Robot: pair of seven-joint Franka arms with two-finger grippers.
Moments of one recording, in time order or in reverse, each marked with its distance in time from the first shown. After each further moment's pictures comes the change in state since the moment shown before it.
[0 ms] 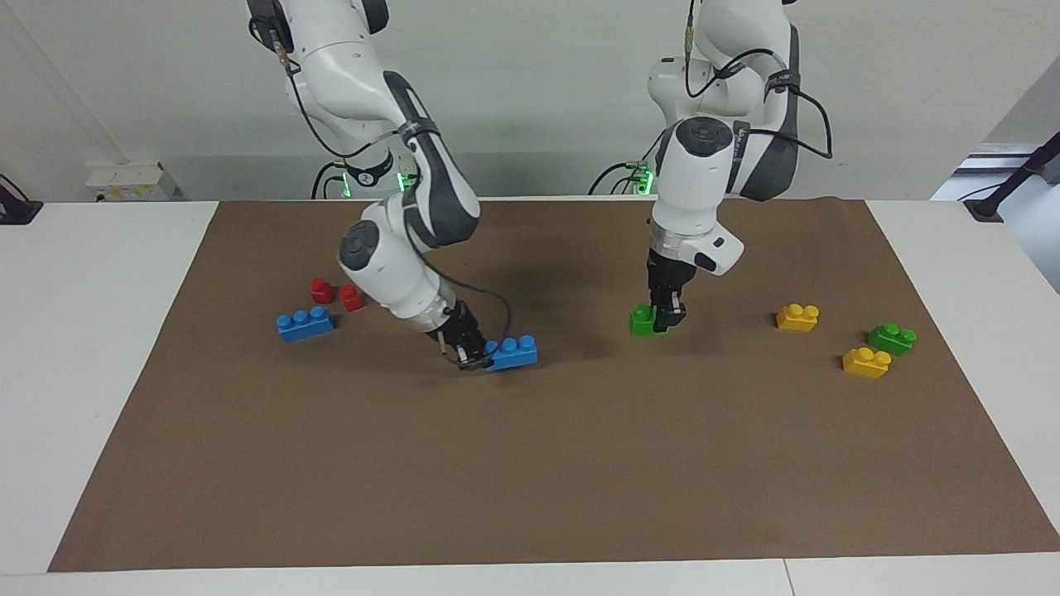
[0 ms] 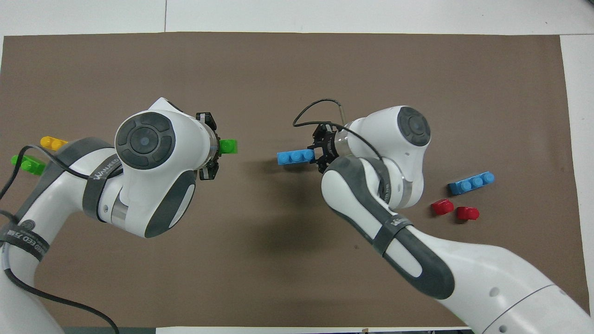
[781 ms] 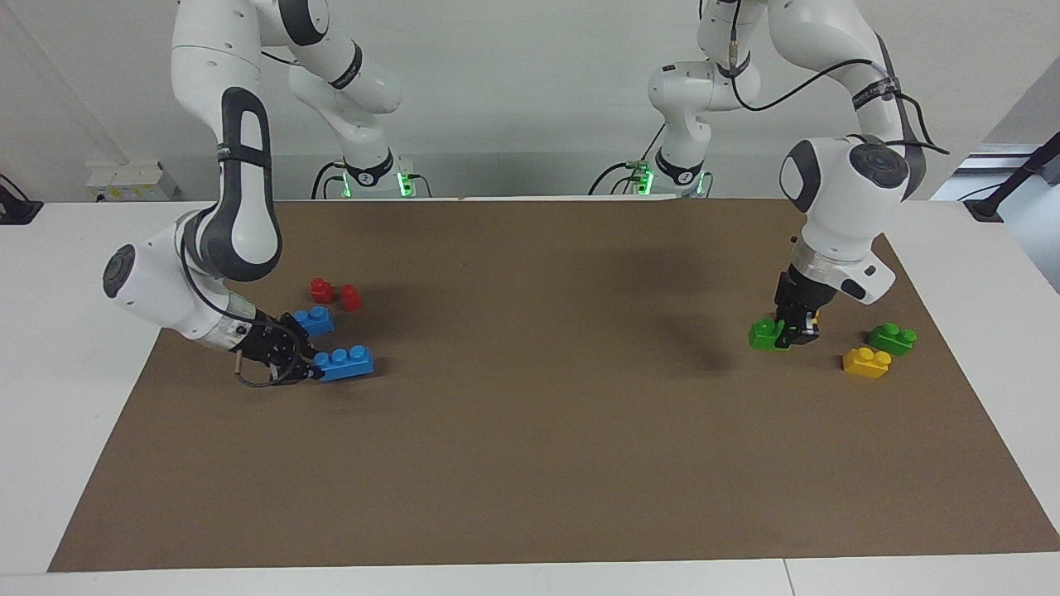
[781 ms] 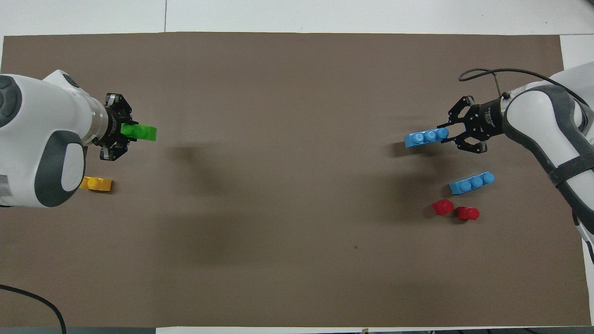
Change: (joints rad) left arm 0.357 0.040 0.005 0.009 -0.068 -0.004 0.553; right arm -0.427 -0.003 -0.003 -0.033 -0.049 -0.202 -0.345
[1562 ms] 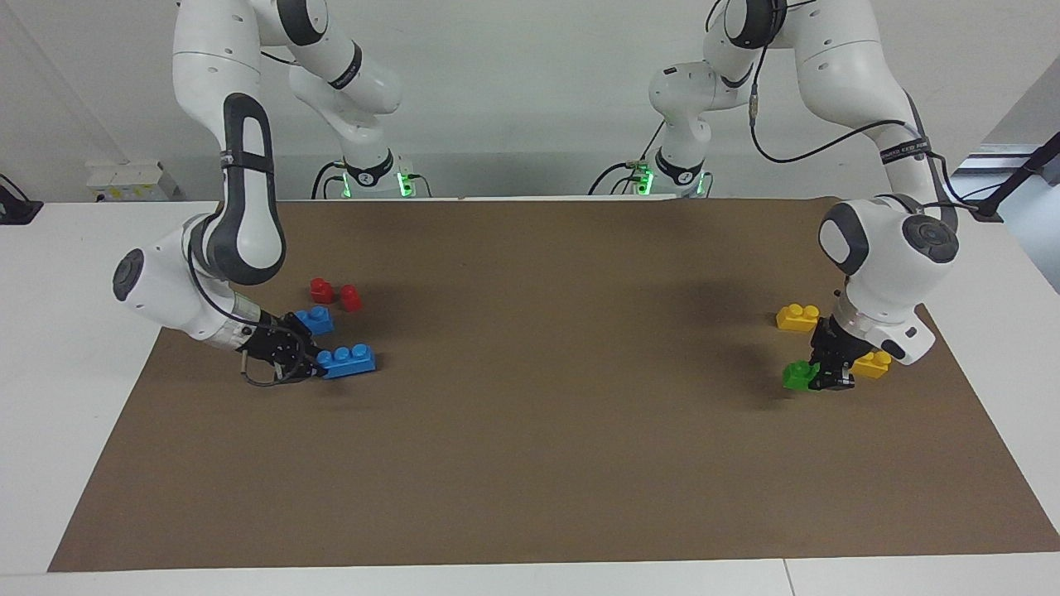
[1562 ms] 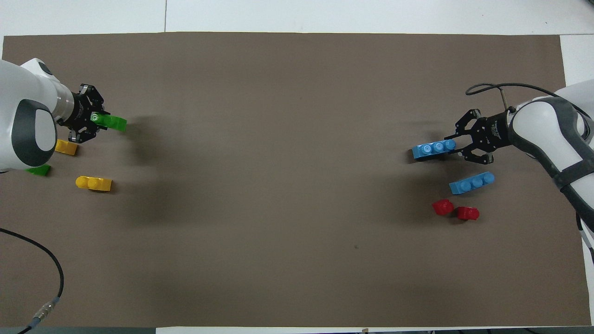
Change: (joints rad) left arm 0.096 0.254 0.000 0.188 -0.012 0.046 0.165; right arm 0.001 -0.001 0.011 -0.034 0.000 0.025 -0.001
